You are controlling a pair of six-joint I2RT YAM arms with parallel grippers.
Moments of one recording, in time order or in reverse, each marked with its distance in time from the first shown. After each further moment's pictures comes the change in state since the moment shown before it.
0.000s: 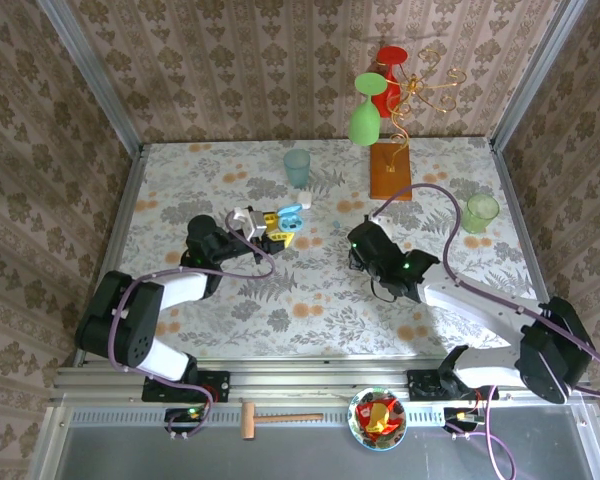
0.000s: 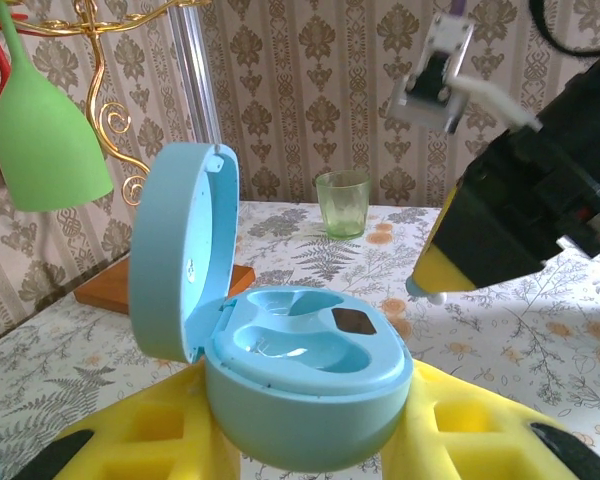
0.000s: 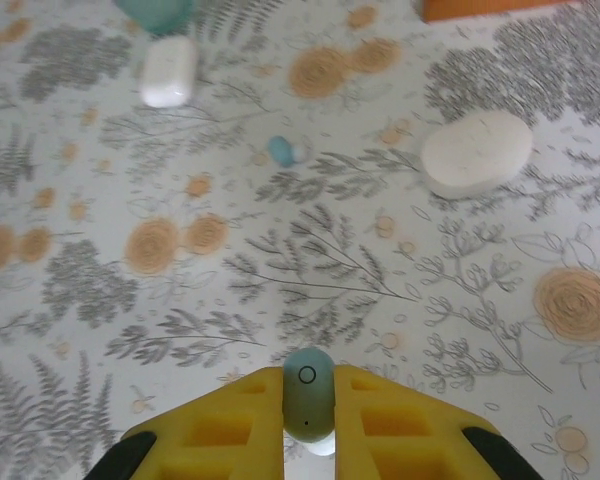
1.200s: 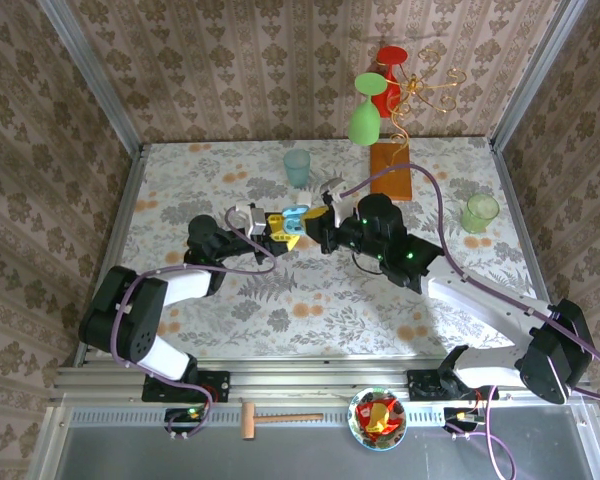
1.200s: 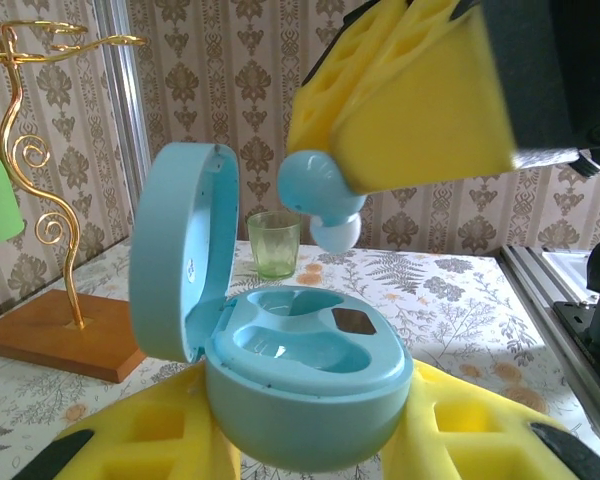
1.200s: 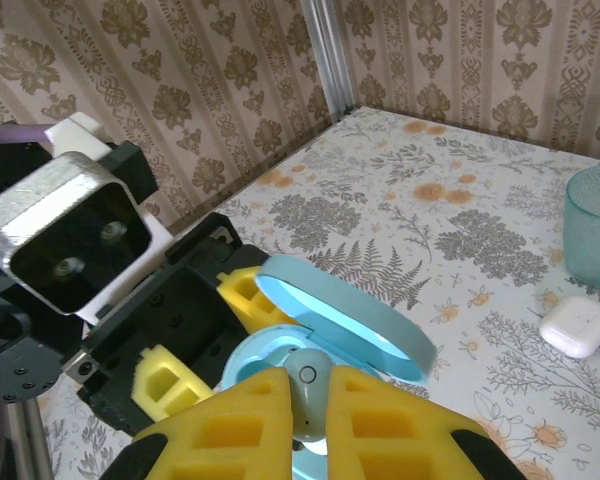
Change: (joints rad) left arm -0.026 0.022 0.026 0.134 0.113 -0.200; right arm -0.021 0.019 0.128 0.424 -0.554 -0.491
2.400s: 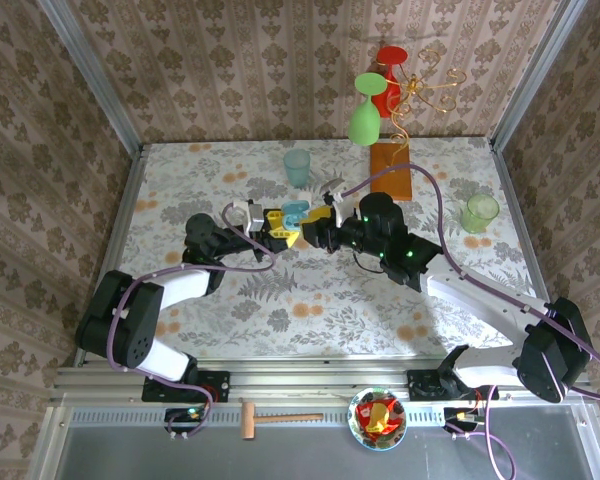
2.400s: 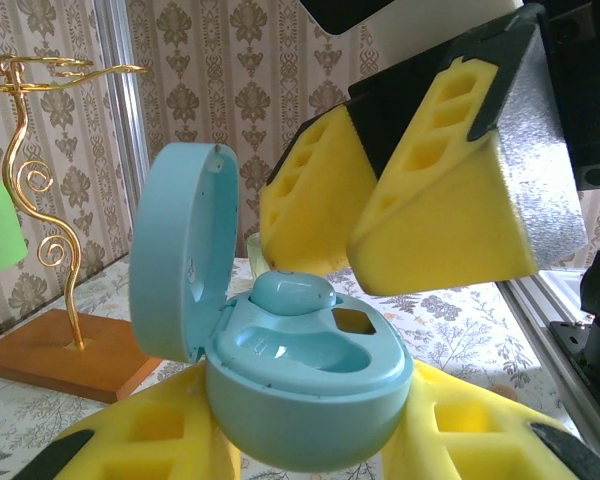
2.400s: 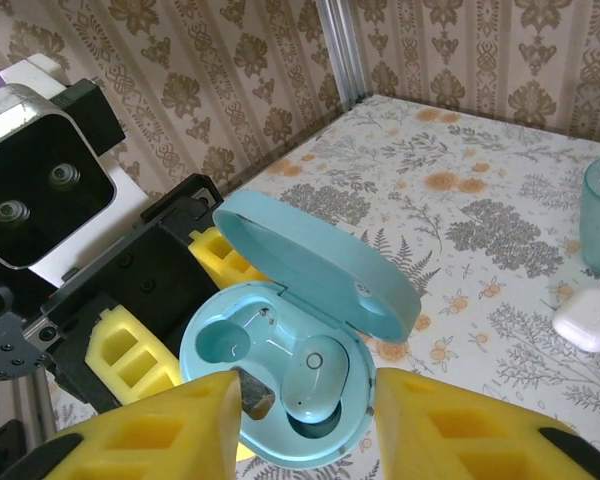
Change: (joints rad) left arm -0.004 -0.030 0.018 0.000 -0.006 -0.041; right arm -0.022 0.012 -0.016 0.016 -0.067 0.000
